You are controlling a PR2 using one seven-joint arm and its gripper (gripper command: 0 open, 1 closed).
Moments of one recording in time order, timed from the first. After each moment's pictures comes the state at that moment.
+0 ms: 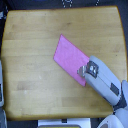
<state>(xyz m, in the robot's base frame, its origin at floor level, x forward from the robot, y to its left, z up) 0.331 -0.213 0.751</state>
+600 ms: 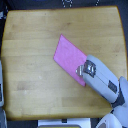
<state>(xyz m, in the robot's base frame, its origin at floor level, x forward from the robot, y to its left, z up) 0.336 -0.191 0.756</state>
